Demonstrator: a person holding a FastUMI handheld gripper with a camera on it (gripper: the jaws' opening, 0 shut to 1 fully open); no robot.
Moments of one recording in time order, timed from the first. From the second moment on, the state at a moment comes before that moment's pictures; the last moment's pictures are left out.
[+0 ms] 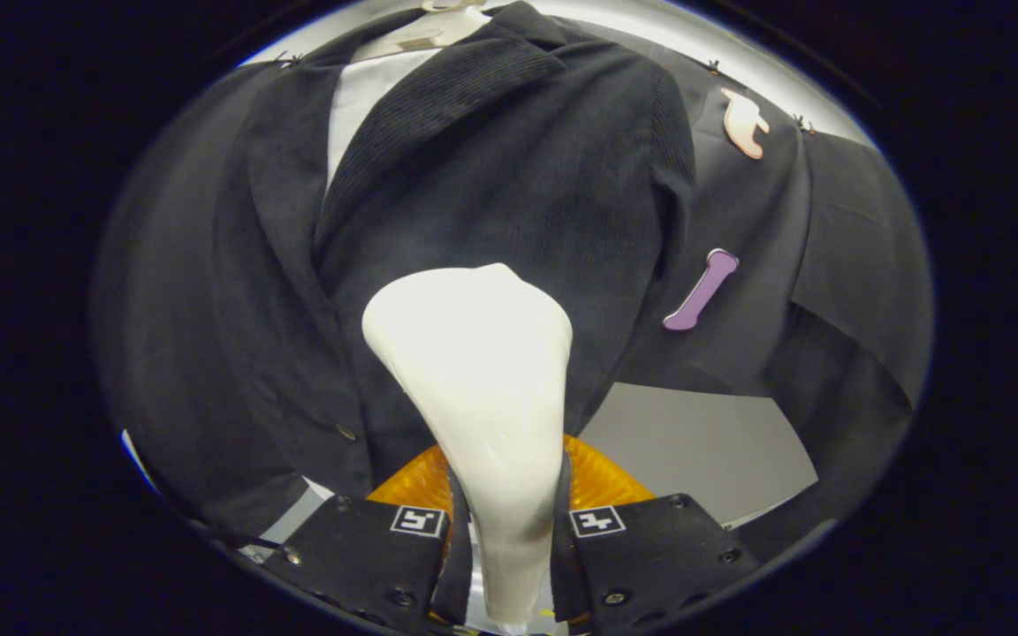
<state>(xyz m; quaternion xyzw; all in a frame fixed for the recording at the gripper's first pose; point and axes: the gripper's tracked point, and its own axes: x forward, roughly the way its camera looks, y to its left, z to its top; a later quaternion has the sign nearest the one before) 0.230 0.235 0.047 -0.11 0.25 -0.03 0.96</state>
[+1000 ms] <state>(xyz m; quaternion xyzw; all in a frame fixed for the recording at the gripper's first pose) 0.206 0.236 -0.080 -0.11 0.33 -0.01 0.94</state>
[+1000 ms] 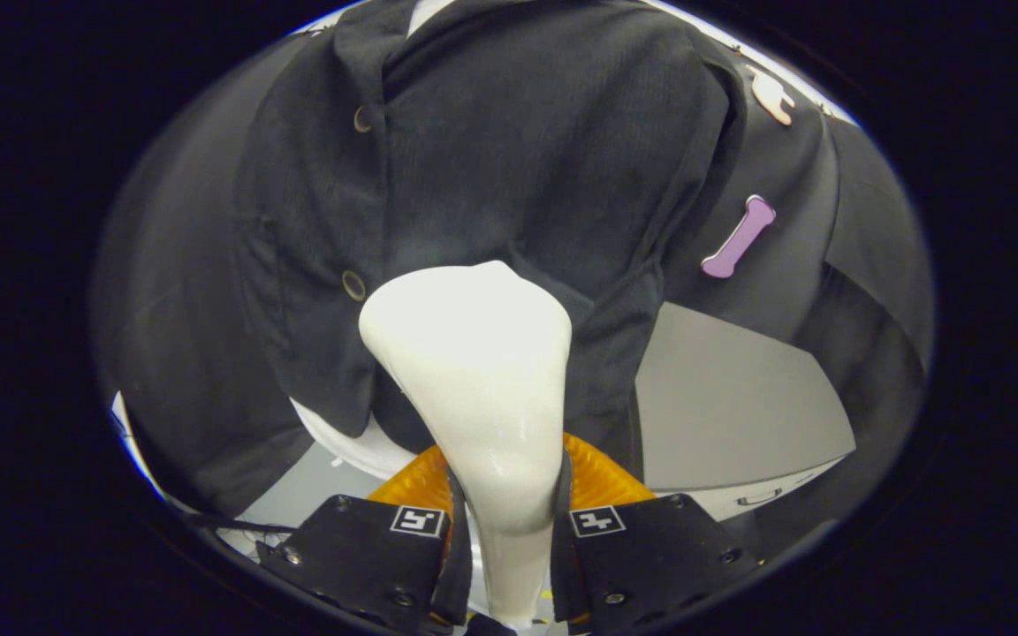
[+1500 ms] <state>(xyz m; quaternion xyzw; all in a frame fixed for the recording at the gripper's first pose) 0.194 0.218 -0.154 -0.10 0.38 -0.03 0.92</state>
